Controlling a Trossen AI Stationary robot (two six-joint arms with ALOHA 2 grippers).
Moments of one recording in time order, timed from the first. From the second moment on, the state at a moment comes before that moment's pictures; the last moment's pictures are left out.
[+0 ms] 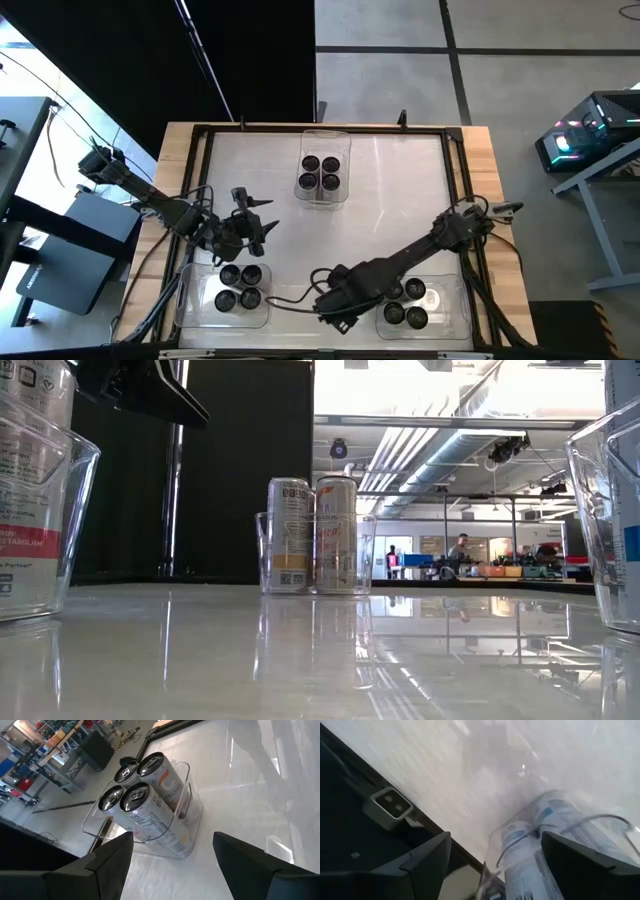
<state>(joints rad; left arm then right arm) -0.53 1.15 0.77 -0.40 -0.97 -0.09 0.53 2.29 2.36 -1.57 -0.13 1.26</state>
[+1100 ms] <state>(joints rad) -0.53 1.15 0.77 -0.40 -0.97 -0.10 0.61 2.24 2.14 -1.56 -0.11 1.71</state>
